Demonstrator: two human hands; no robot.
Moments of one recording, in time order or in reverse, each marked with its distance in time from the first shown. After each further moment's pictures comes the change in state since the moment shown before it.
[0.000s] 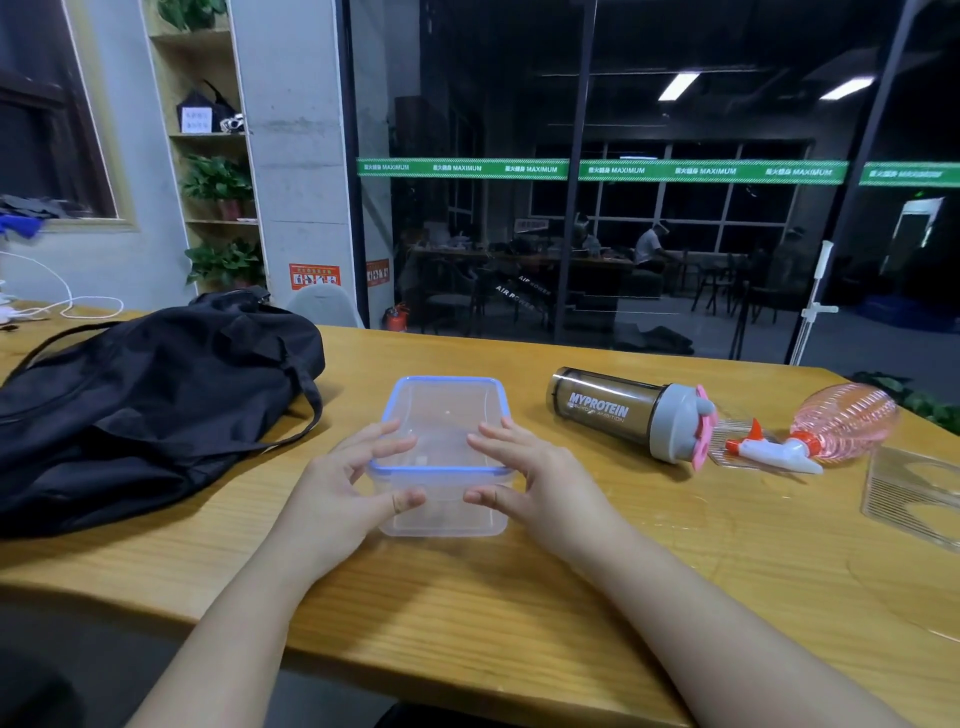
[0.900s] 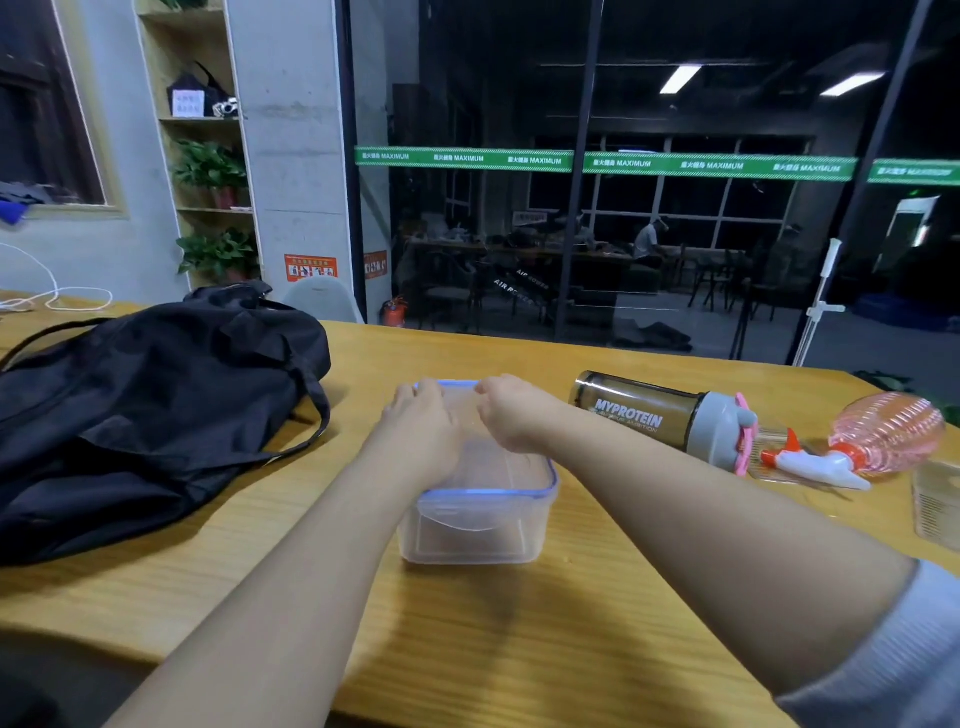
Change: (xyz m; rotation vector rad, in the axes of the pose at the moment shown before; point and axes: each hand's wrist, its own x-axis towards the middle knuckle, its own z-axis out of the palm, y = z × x) left_hand 0.080 0.031 0.029 0.667 -0.096 -0.237; right_hand 0.116 -0.013 0.008 -0.368 -0.281 0.321
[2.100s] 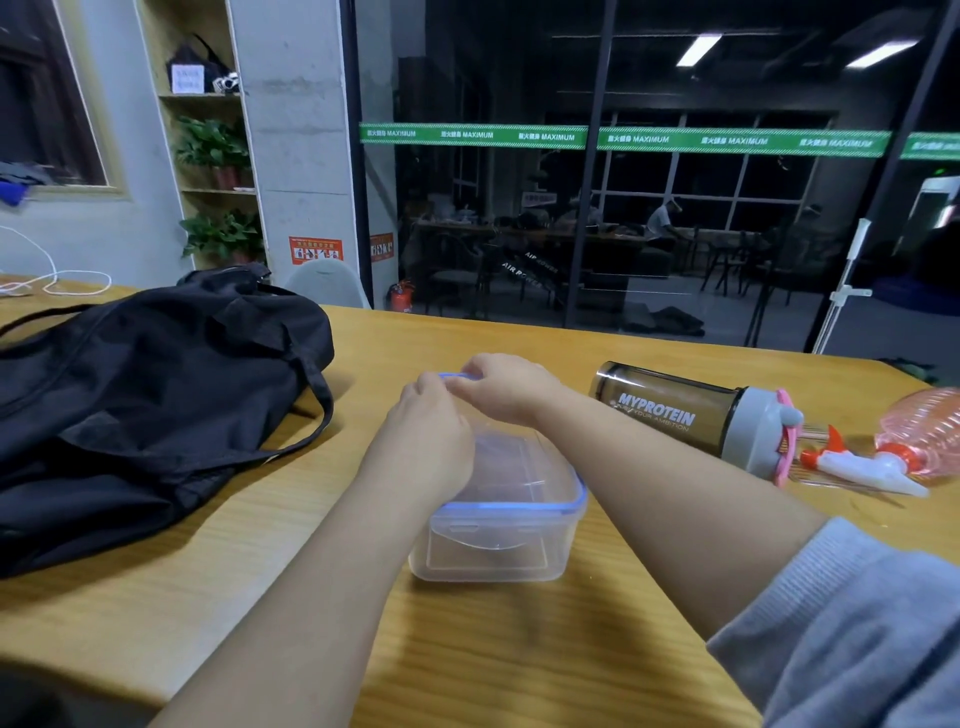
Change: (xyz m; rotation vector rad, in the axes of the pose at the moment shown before) left_hand 0.000 -0.001 0.002 -0.074 0.092 -0.041; right_hand 0.051 -0.003 0.009 0.092 0.030 -0.019
